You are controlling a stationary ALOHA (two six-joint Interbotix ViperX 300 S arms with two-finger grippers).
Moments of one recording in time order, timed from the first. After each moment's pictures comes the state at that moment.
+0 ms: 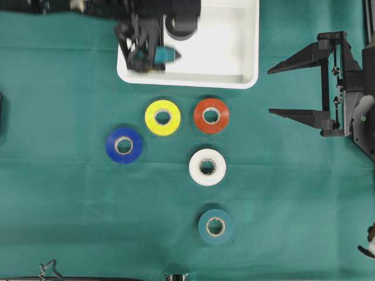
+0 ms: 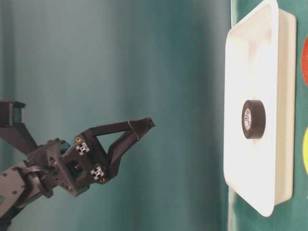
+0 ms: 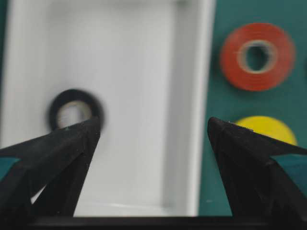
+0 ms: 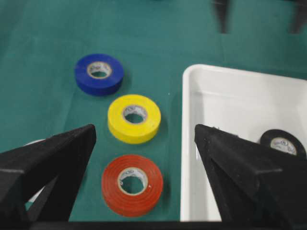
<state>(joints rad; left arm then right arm) 0.21 -0.02 0.16 0.00 0.77 0.25 -0.03 -0.77 1.06 -0.02 0.00 0.05</state>
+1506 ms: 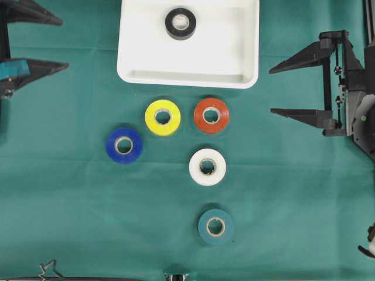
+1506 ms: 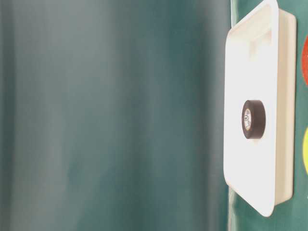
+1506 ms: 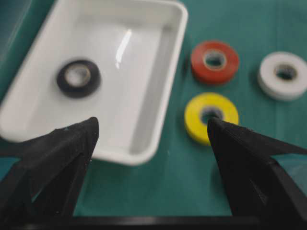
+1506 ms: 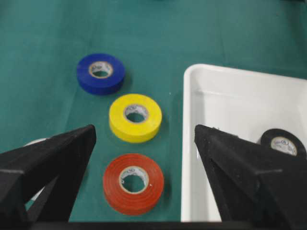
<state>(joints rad) 0.20 -0.86 0.88 0.00 0.46 0.04 -0.03 -0.78 1.05 -0.02 0.04 0.05</state>
